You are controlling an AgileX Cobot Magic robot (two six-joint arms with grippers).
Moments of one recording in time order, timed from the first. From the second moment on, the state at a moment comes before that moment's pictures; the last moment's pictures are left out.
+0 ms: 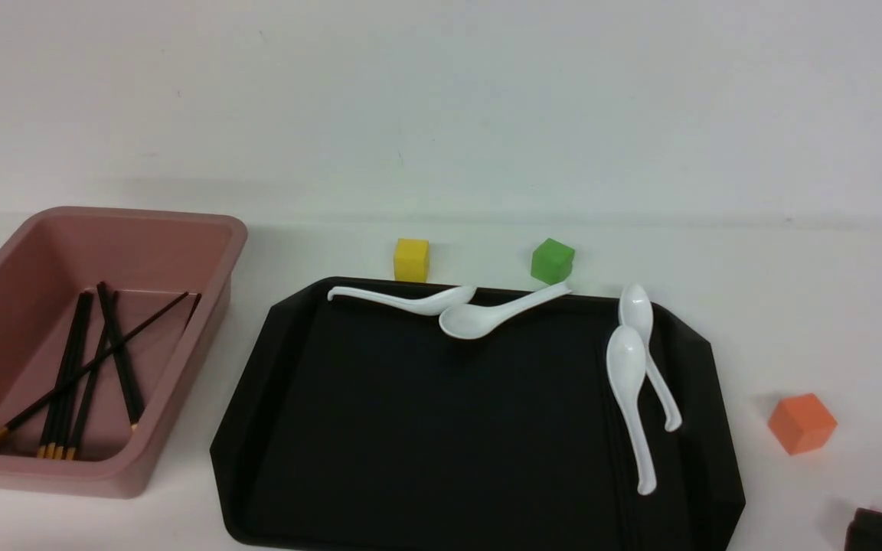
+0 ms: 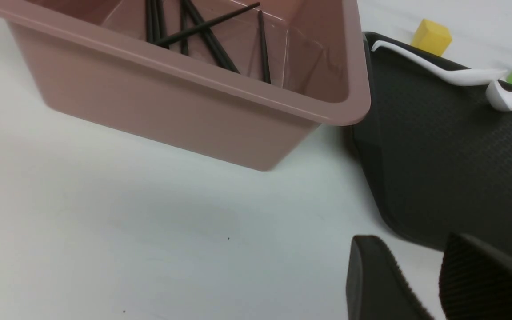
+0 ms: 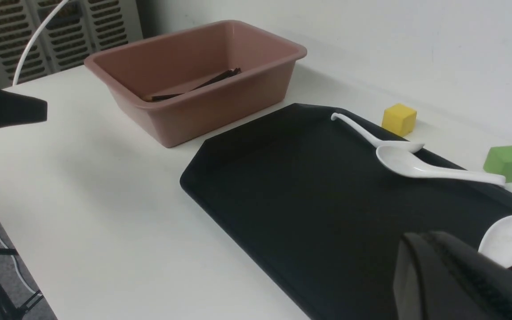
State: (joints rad) right arm 0.79 0.31 -0.34 -0.05 0.31 0.11; left arm -0.11 -0.01 0.03 -0.04 0.39 -0.33
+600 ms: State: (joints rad) right arm 0.79 0.30 -0.34 -0.05 0.33 0.10; left arm -0.11 -0.01 0.03 -0.04 0.39 -0.33
